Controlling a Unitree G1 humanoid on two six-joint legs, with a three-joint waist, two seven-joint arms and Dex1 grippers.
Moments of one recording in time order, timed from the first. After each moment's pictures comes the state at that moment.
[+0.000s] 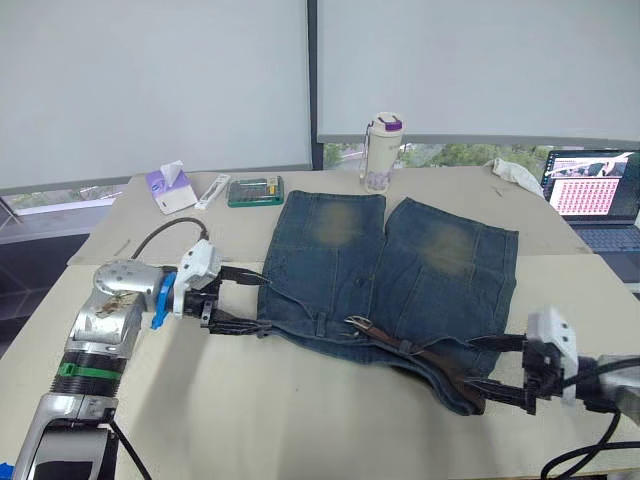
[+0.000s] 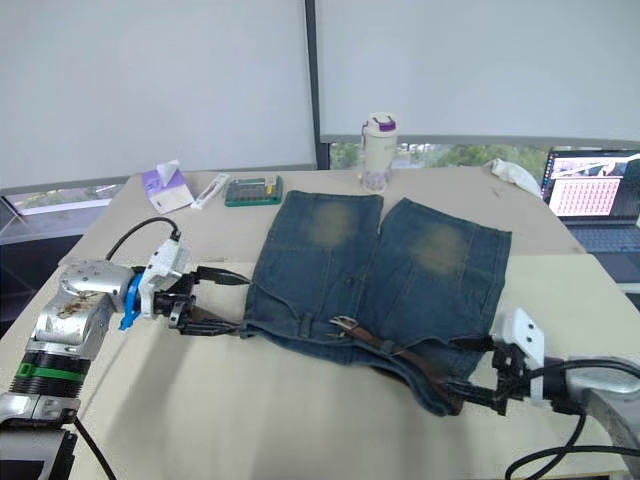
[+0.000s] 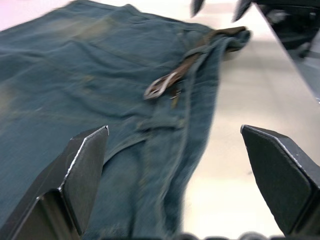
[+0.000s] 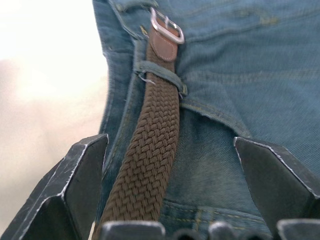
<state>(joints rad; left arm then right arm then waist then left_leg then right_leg) -0.53 0.72 -0.02 0.10 -0.37 0.25 -1.53 0.18 -1.09 -0.10 -0.17 0.65 0.24 1.02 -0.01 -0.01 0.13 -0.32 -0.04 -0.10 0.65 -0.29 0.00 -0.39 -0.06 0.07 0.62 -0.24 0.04</state>
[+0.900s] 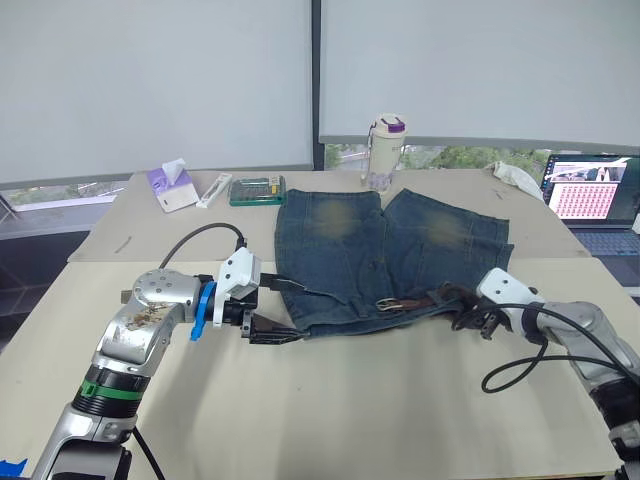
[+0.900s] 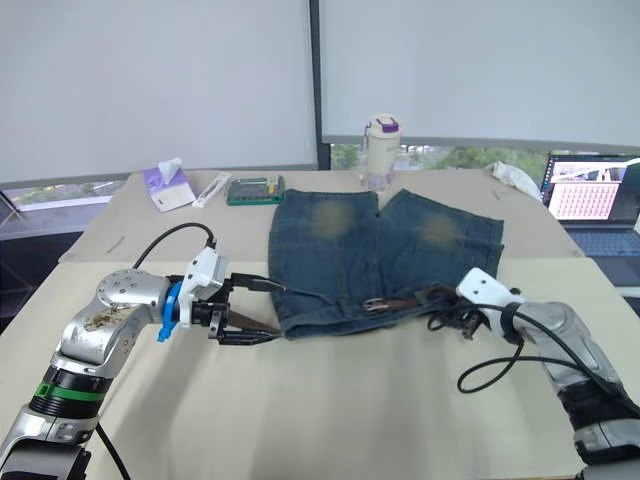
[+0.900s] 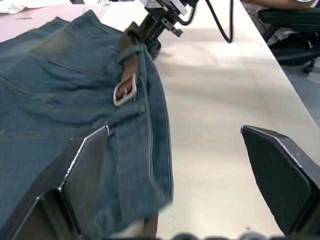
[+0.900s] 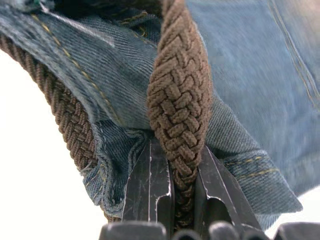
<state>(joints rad) -0.48 0.65 -0.08 -0.10 -0.39 0.35 -1.30 -0.43 -0.89 0.14 0.44 0.02 0.15 0.77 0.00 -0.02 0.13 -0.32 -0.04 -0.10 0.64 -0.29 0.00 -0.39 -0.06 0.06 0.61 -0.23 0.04</state>
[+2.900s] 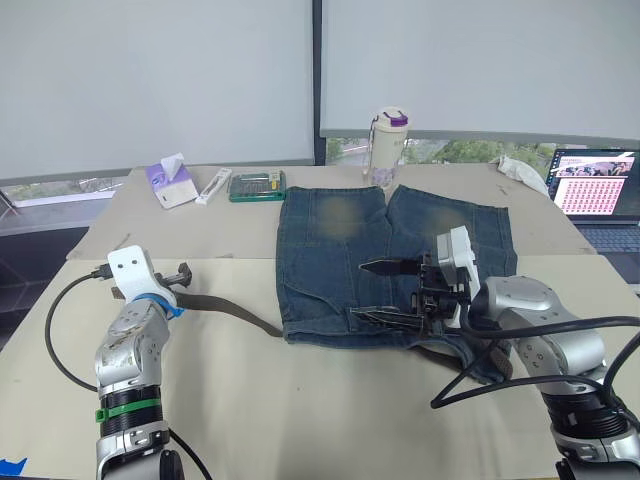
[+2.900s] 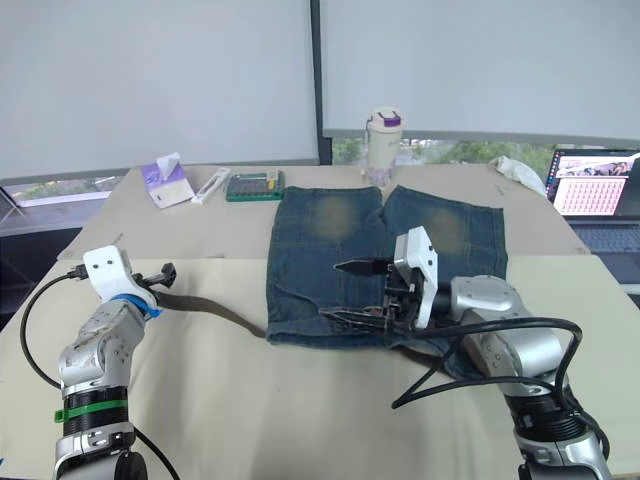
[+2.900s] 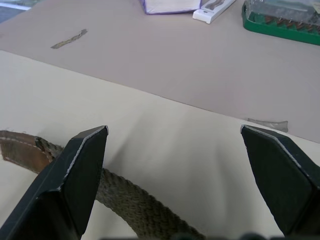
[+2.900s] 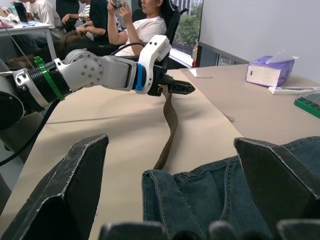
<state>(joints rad) -0.45 0.31 0.44 0.09 -0.28 0.64 0.05 -0.42 -0.63 0.02 -0.32 0.63 0.49 1.04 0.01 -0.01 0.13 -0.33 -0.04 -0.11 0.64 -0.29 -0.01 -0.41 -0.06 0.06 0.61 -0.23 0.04</state>
